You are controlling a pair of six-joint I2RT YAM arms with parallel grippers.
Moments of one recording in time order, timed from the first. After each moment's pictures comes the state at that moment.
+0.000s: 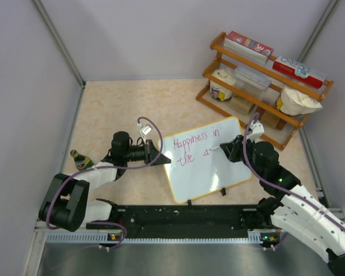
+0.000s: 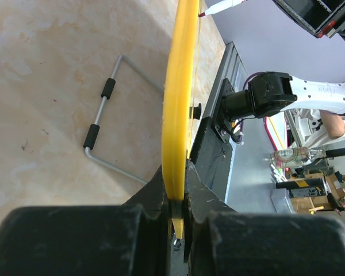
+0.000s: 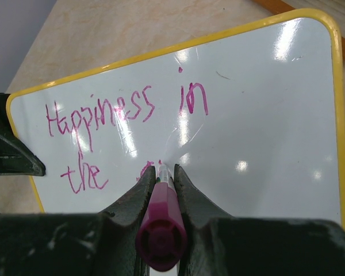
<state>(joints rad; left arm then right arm) -0.31 1.28 0.41 0.50 1.02 -0.63 0.61 0.64 0.52 -0.15 0.11 0.45</state>
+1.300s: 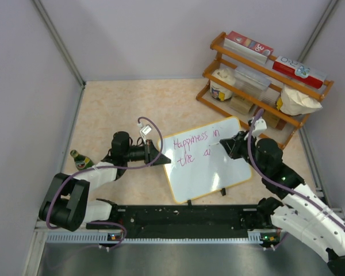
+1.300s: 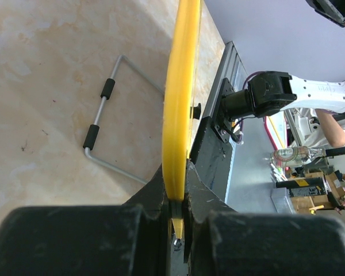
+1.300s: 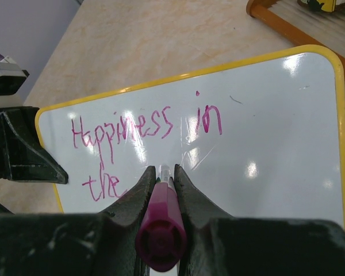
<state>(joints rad) -0.31 1.29 0.41 0.51 1.02 -0.63 0.61 0.63 0.59 -0.18 0.09 0.45</state>
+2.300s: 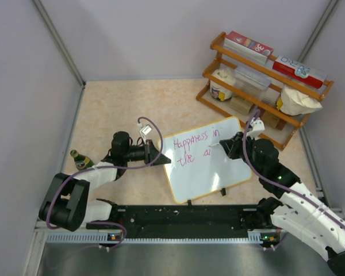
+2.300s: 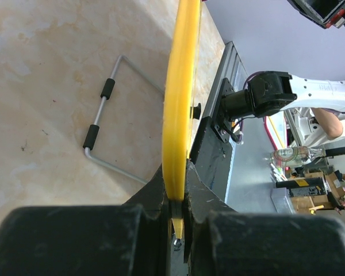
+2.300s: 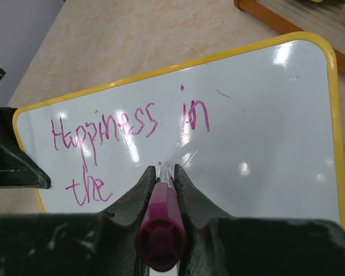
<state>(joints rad) -0.31 1.29 0.41 0.51 1.02 -0.63 0.61 0.68 0.55 -0.11 0.12 0.45</state>
